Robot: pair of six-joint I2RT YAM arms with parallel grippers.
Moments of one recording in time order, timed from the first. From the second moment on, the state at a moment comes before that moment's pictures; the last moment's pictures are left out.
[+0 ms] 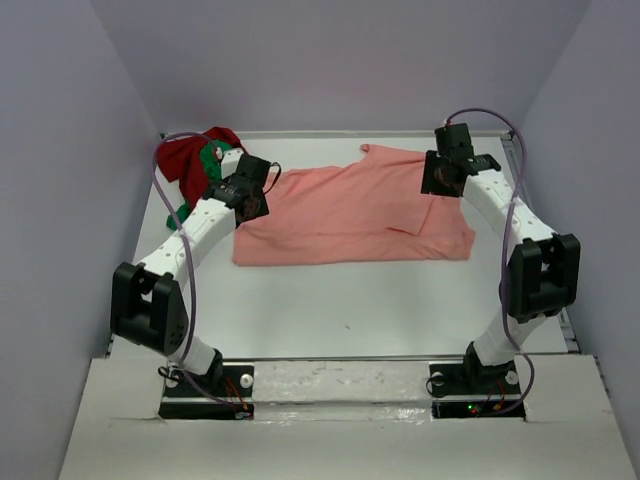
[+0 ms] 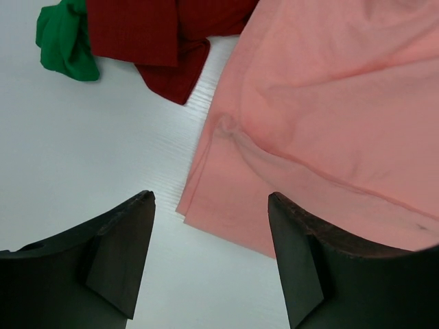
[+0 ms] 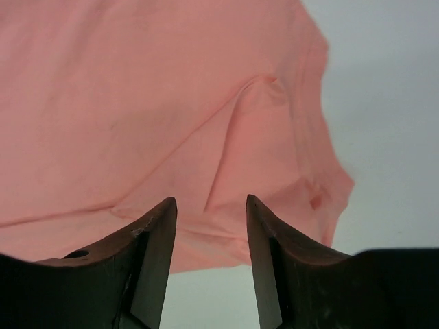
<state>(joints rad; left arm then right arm) -0.35 1.55 1.25 -0.69 -0.54 -0.55 0.19 1.73 1.52 -0.67 0.26 0.27</state>
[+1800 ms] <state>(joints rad) -0.42 1.46 1.29 -0.73 -0.57 -0.53 0.26 1.87 1.33 -0.57 0.18 0.35</state>
